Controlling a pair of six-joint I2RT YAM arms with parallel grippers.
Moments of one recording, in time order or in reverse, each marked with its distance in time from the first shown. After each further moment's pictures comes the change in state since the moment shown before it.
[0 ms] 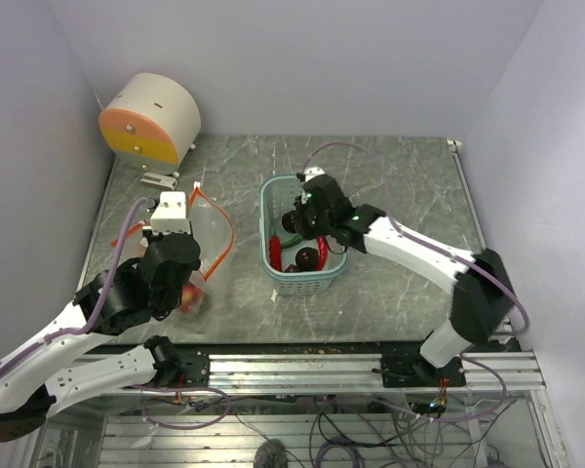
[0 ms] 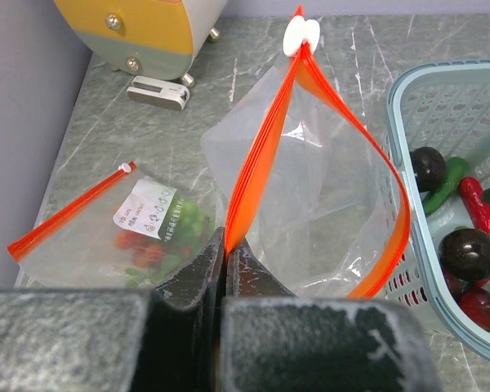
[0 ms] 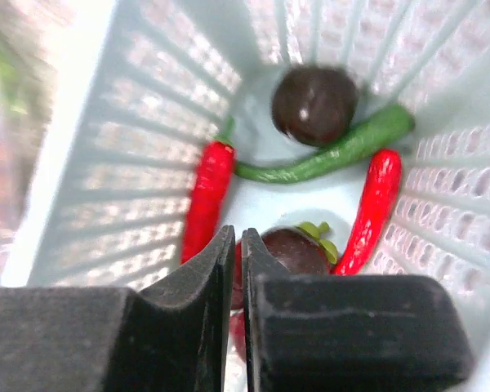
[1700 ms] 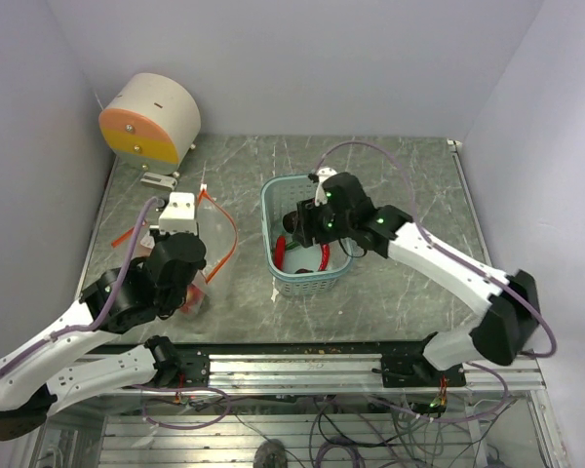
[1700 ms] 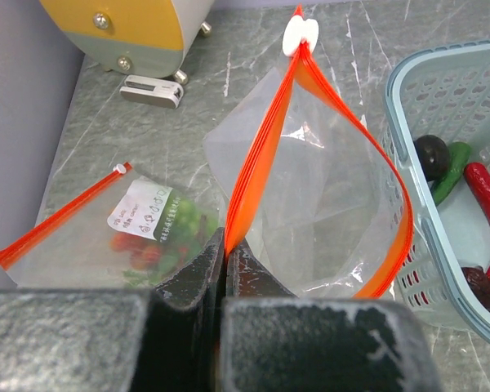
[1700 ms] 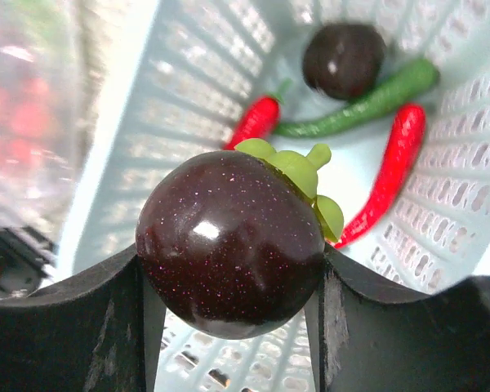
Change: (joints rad) left arm 0.000 0.011 -0.019 0.024 0.022 0.034; right arm -0.018 -0.178 -0.016 -0.152 -0.127 -0.008
